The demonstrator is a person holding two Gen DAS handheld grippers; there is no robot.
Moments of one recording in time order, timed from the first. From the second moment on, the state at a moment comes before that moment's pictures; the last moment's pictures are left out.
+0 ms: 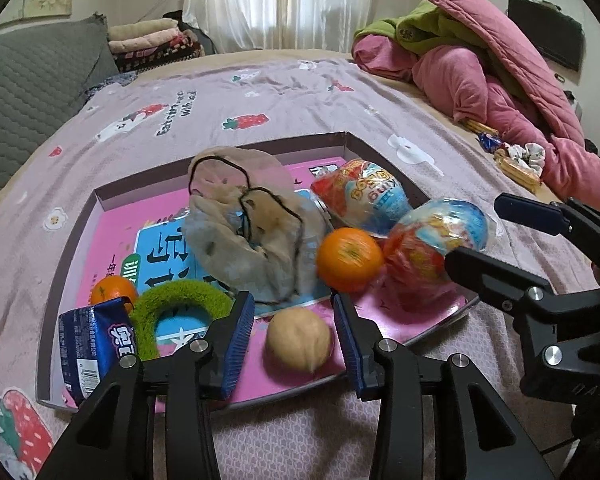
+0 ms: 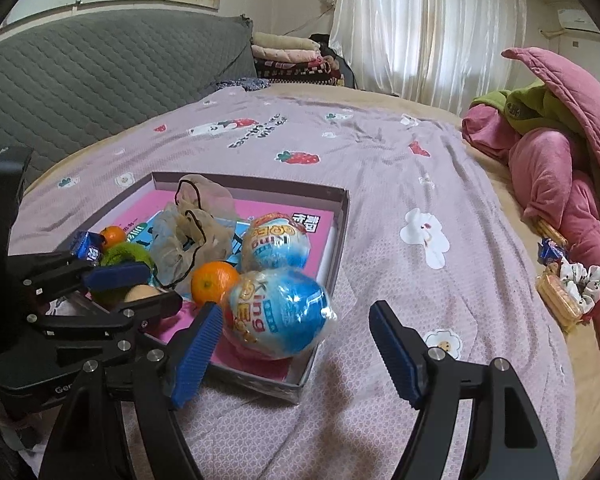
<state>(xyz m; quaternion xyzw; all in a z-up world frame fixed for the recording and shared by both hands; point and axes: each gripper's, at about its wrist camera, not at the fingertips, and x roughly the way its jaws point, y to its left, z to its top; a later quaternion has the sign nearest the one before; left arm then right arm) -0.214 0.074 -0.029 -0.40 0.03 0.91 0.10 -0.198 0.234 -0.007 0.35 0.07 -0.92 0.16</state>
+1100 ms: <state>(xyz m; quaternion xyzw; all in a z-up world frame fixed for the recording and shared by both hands) -0.175 0.036 0.026 -0.36 0.02 0.93 0.06 -0.169 0.222 0.029 0.28 0.06 -0.95 0.14</state>
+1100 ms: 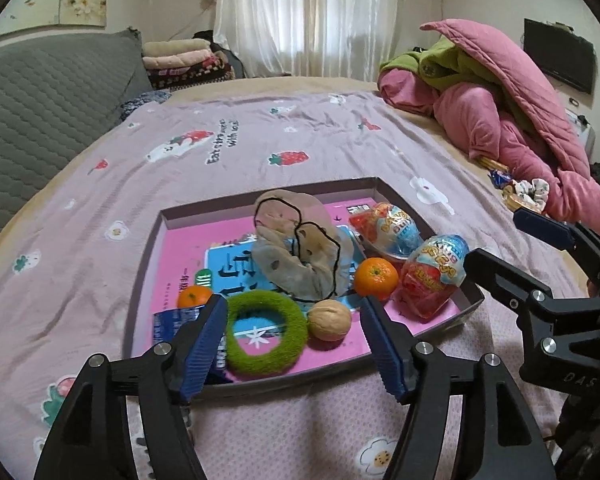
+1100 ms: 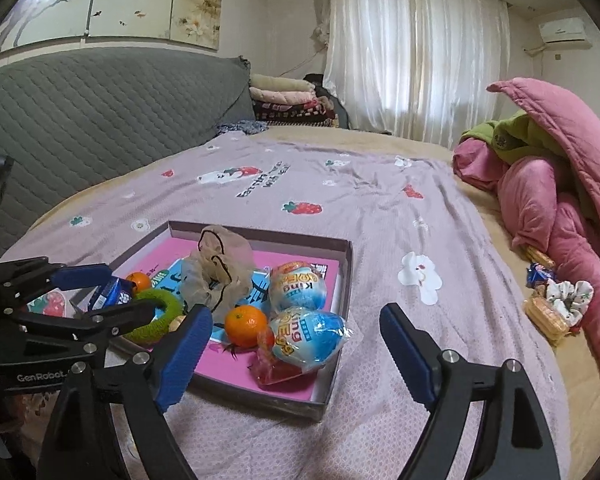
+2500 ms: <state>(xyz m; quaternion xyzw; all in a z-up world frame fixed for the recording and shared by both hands) -0.076 -0.017 0.013 -0.34 0.00 0.94 -0.02 -0.078 0.177 0.025 0.26 0.04 -0.96 0.12</state>
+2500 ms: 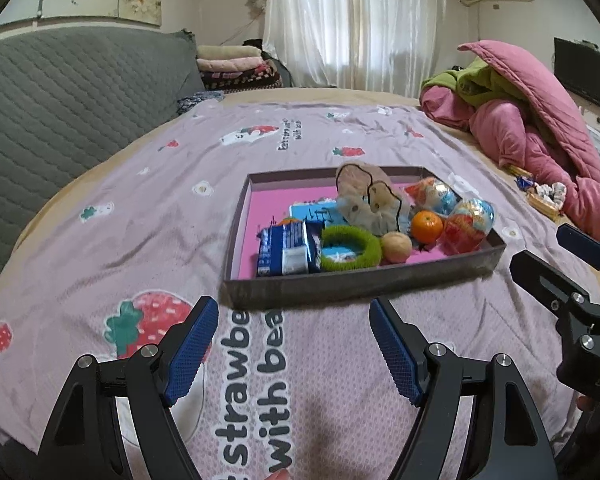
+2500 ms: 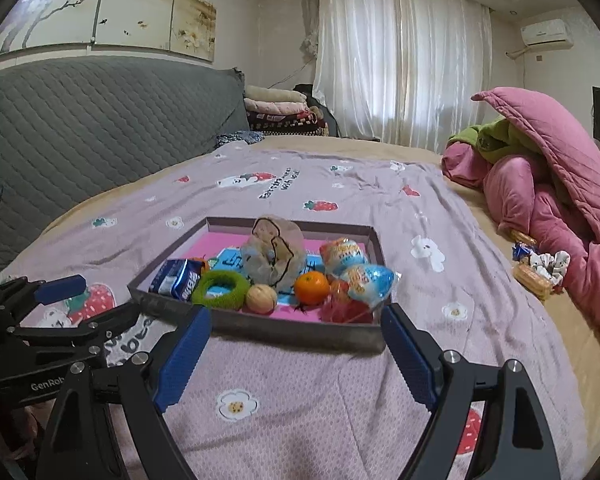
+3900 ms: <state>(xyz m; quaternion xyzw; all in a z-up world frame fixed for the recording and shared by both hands) -0.074 -0.013 -0.044 -0.36 -0.02 0.93 -0.01 -0.066 0.174 -0.042 0.29 0.04 -0.95 0.11</state>
